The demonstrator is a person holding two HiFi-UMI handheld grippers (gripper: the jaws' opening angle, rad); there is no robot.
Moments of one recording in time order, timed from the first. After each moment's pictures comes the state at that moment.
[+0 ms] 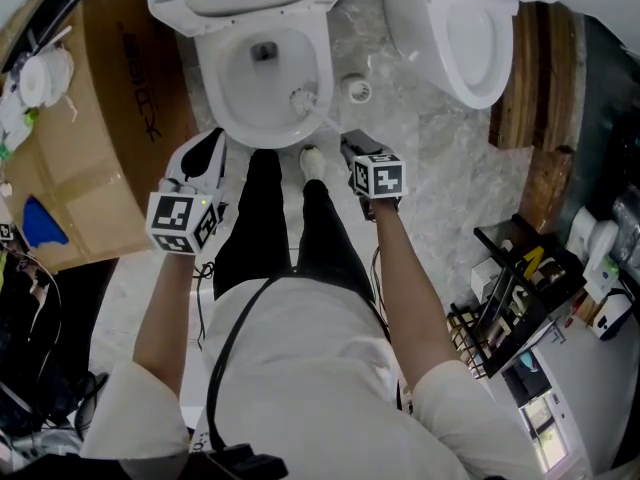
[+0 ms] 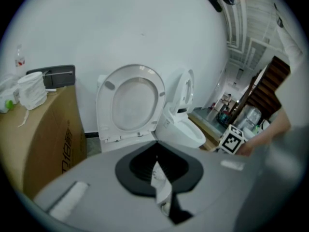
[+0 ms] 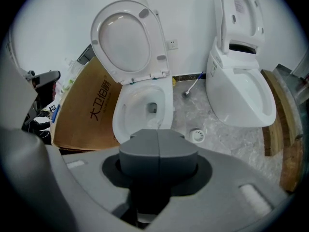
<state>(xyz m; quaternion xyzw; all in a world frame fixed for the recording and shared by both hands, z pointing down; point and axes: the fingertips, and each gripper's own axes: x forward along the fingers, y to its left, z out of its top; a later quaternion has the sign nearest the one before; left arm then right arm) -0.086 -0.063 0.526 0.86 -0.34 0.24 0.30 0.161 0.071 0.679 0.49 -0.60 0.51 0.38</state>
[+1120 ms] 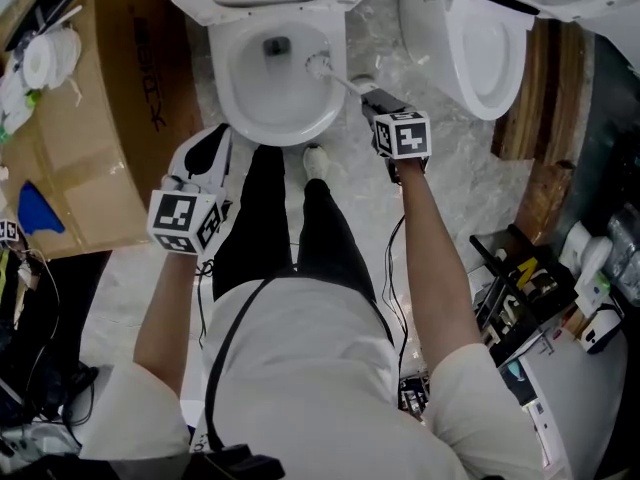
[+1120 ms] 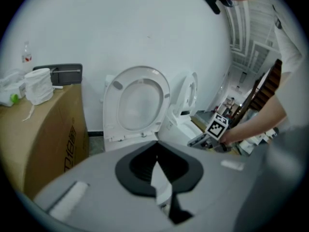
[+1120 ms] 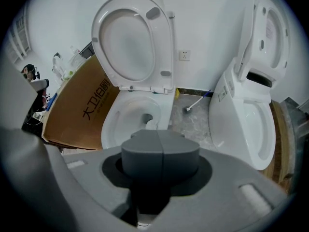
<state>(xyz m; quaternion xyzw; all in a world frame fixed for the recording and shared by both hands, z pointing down) -0.102 -0.069 0.531 0.85 -0.36 0.22 0.31 0.190 -0.035 0.681 0.46 -0.65 0.43 0.43</state>
